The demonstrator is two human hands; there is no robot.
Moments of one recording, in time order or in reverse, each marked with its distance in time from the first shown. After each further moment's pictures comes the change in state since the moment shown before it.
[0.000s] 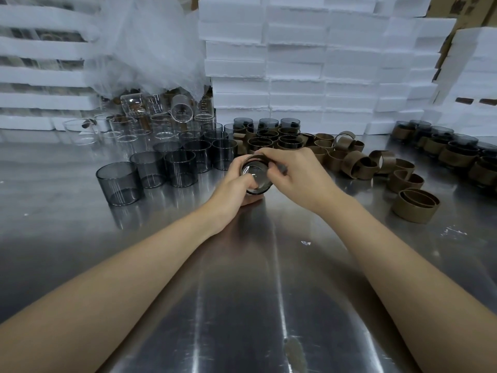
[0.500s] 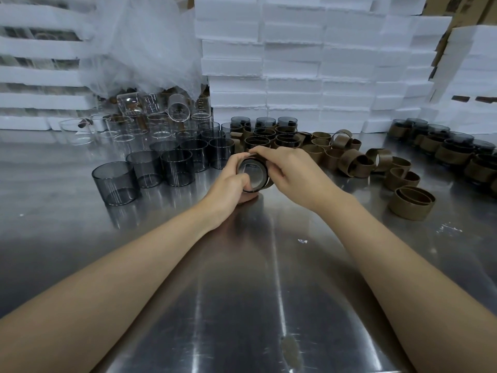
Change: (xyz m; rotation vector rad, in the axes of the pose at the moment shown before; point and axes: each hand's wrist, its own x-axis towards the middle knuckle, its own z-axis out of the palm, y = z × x) left_hand 0.007 -0.002 -0.002 0.027 -0.008 -0.010; right_hand 0.002 0.004 -0.002 -0.106 -0.085 -0.071
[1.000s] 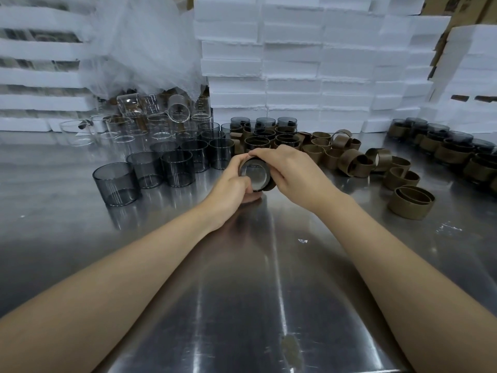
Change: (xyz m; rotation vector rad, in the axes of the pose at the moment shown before) left_hand 0.005 -0.004 0.001 -0.022 -0.004 0.030; right_hand -0.002 0.006 0.006 -0.081 -0.001 -0.037
